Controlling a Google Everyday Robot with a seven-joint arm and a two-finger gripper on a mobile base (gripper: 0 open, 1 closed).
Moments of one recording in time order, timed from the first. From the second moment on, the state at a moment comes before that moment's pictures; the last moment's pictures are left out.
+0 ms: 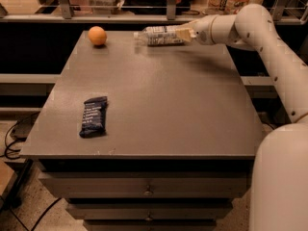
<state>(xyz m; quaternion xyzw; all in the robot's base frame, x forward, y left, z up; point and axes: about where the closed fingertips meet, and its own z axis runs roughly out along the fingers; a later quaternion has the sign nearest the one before) 0.847 -0.093 0.903 -0.37 0.72 0.20 0.56</state>
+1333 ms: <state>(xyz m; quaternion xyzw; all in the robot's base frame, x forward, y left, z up) 0.864 -0.083 0.923 -0.48 0.71 0.09 0.50</state>
